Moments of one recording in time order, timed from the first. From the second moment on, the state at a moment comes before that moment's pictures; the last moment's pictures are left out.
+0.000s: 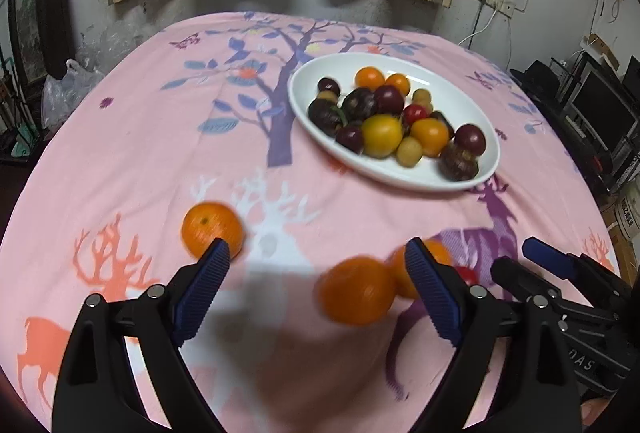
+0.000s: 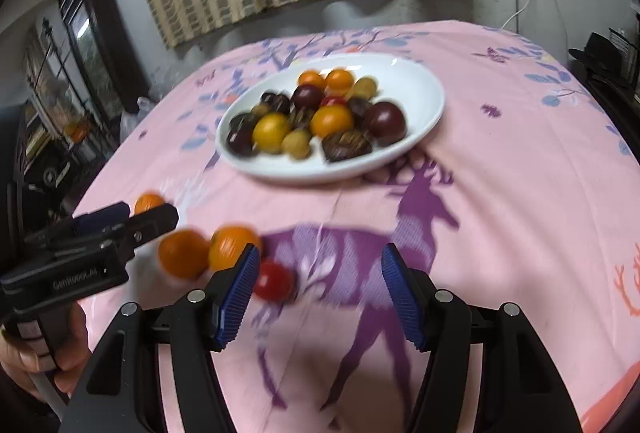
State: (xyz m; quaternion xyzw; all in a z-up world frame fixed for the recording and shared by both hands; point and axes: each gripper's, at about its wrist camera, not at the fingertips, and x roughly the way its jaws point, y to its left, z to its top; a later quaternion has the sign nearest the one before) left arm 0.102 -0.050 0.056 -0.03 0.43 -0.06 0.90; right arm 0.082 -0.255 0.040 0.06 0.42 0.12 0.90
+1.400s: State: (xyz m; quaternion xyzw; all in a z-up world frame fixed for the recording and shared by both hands) left arm 0.075 -0.056 0.040 0.02 0.42 -0.10 0.90; right arm 0.048 -0.228 0.034 0.01 0.42 0.12 0.90
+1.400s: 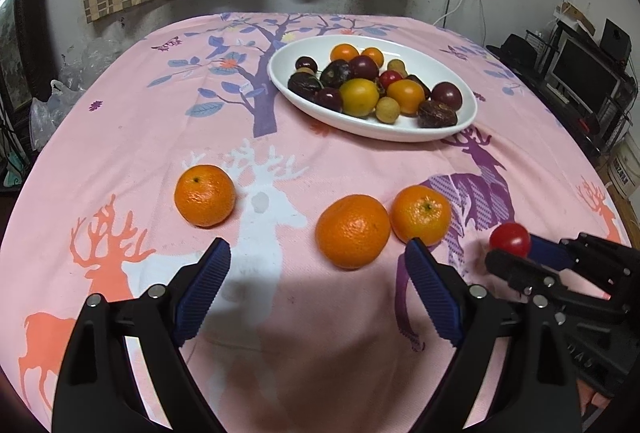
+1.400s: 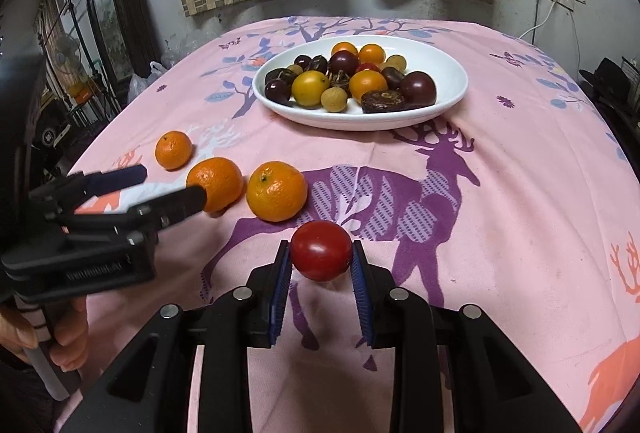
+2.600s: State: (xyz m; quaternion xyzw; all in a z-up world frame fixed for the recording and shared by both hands) left arm 0.110 -0.078 0.071 0.00 0.43 -0.12 0.90; right arm 0.066 -0.252 0.076 0.11 0.38 0.14 0.91
